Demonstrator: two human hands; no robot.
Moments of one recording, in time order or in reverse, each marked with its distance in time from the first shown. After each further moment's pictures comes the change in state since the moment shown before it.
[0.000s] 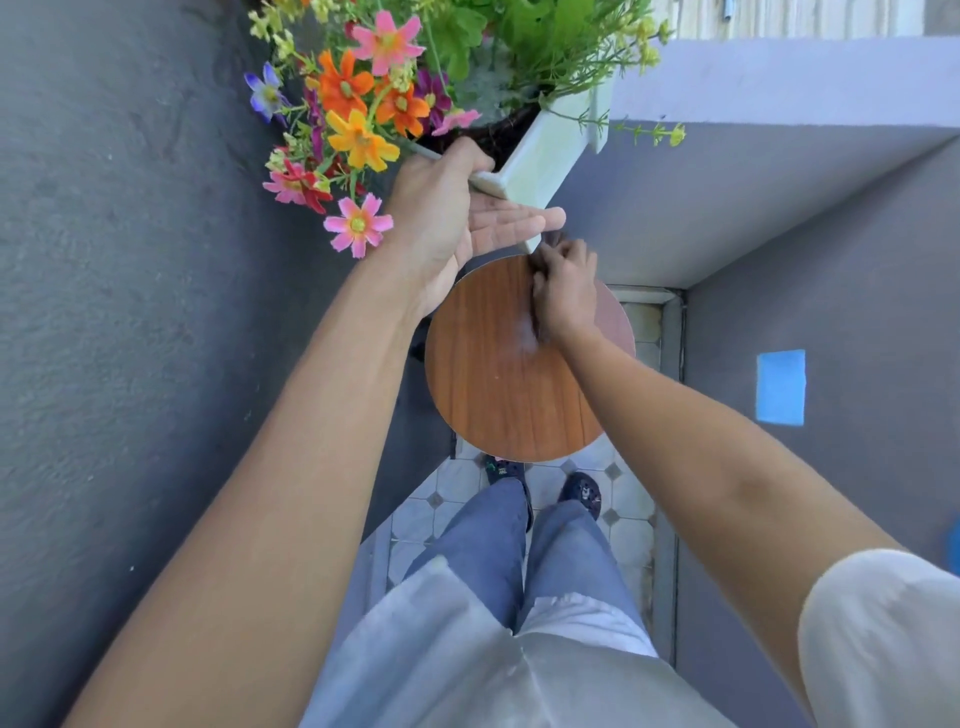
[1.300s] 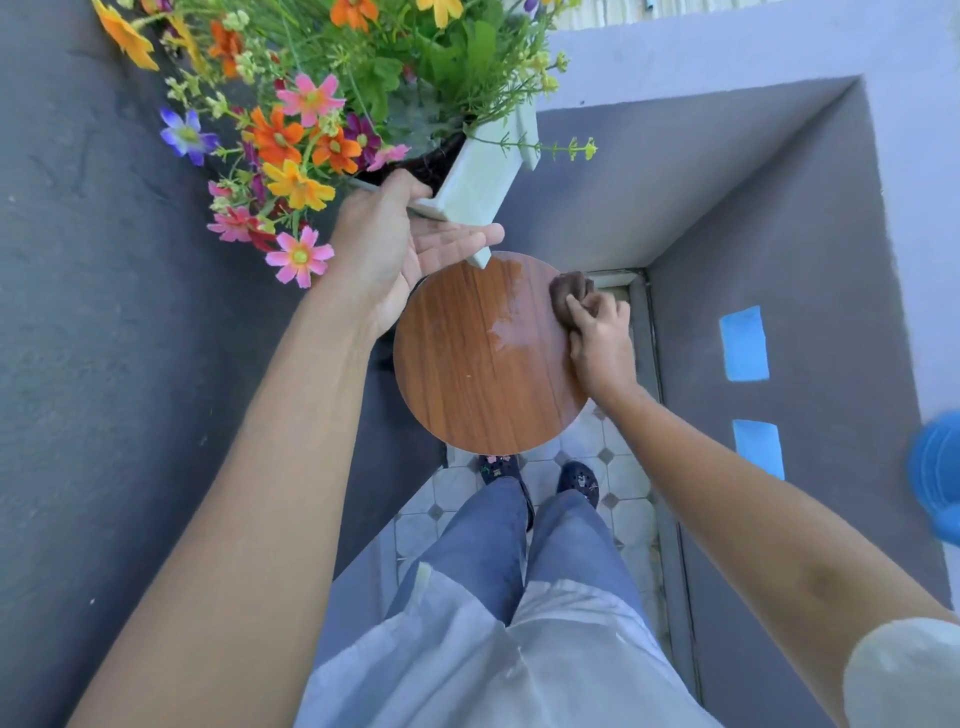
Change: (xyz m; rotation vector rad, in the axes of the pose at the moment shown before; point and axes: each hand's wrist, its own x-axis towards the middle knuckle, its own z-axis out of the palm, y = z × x) left_hand -0.010 -0.014 0.006 0.030 -0.025 -0.056; right_hand -0.086 0.094 -0.041 -0.086 0.061 0.008
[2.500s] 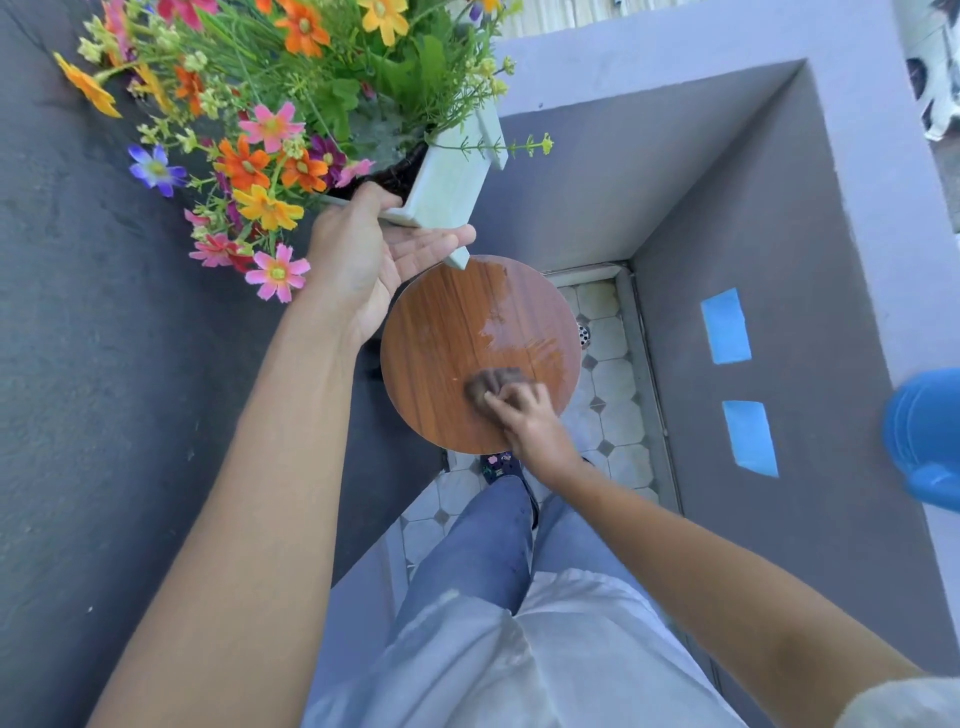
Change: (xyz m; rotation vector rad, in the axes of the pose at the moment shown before) left_hand -0.008 -0.001 0.014 -0.020 0.034 -0.001; right_hand -0.108 -0.026 0.049 0.061 -0.188 -0.295
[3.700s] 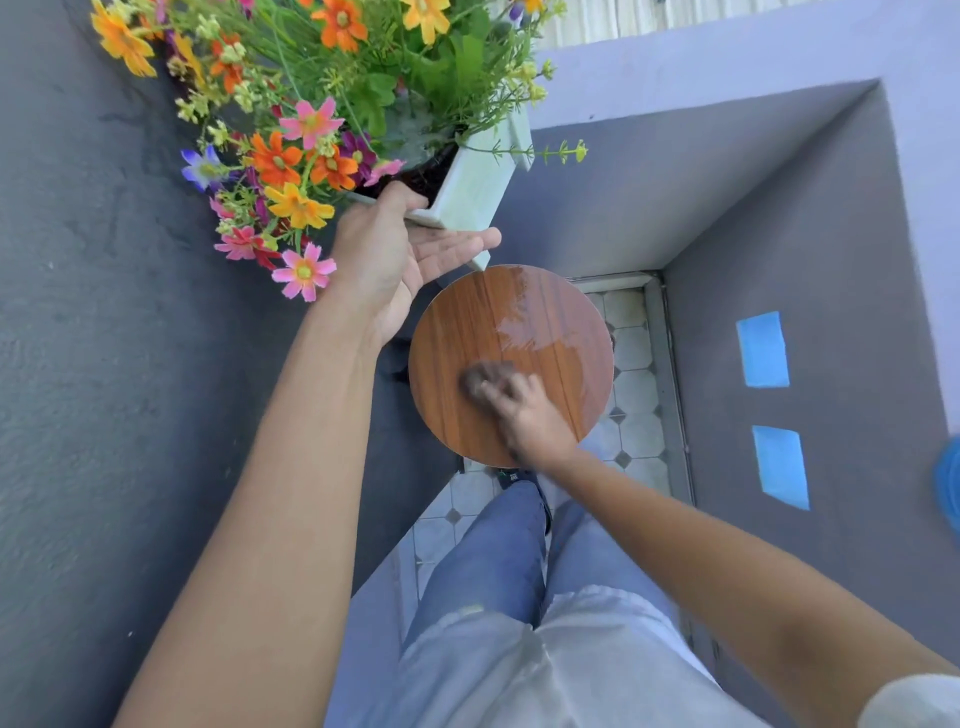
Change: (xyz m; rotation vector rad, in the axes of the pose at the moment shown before) left_hand 0.021 0.013 -0.014 -0.012 0.009 0.000; right_hand 0.049 -0.018 0.001 -0.040 -0.072 -0.127
